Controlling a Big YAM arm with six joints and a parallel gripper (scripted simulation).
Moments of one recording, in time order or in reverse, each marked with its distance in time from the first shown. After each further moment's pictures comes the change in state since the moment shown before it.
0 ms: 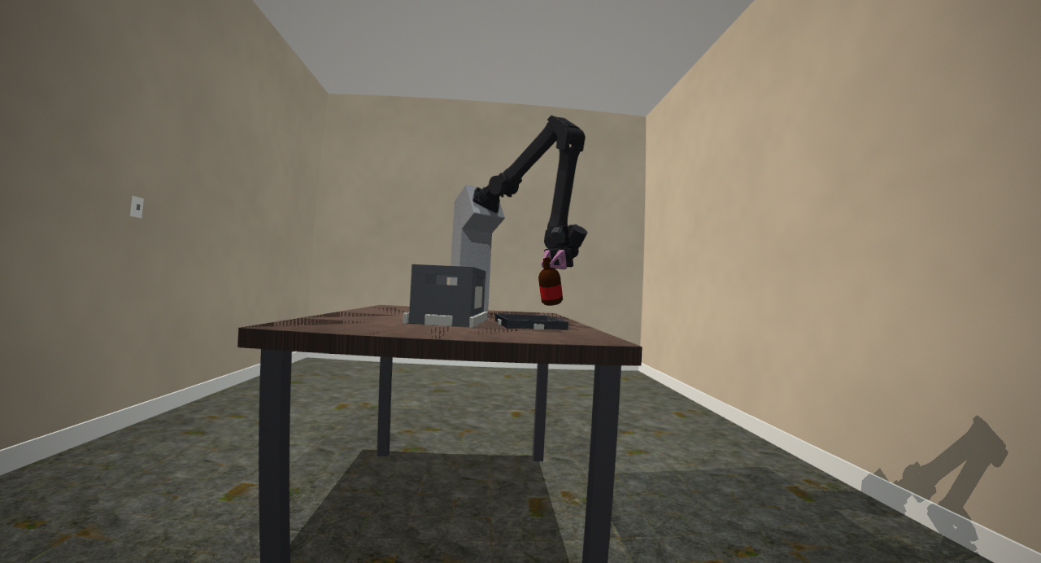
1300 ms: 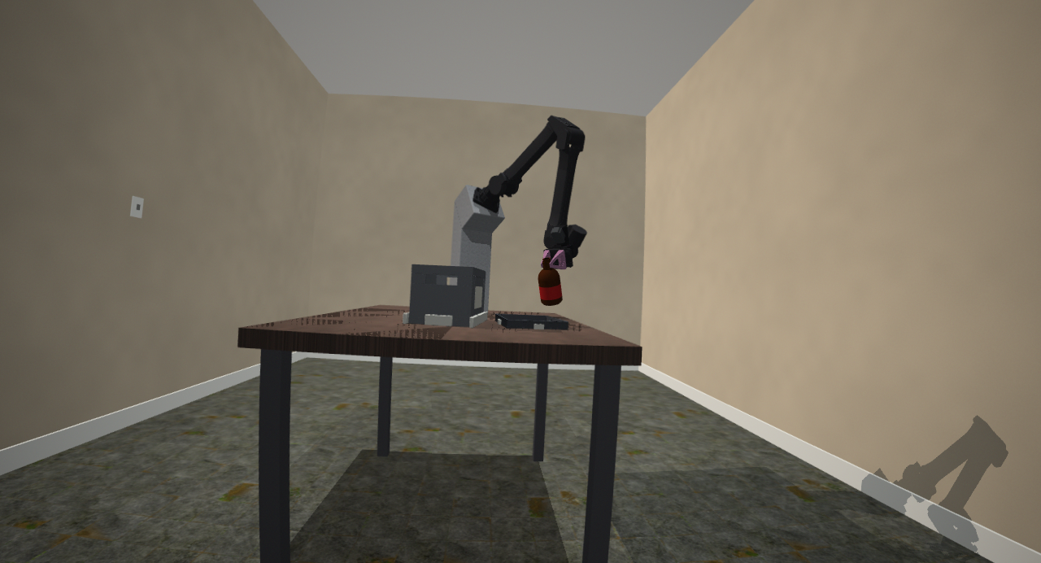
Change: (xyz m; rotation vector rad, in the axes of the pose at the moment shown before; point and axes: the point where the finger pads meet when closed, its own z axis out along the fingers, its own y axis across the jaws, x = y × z) arm -0.001 0.000 0.003 -0.003 -0.001 -0.001
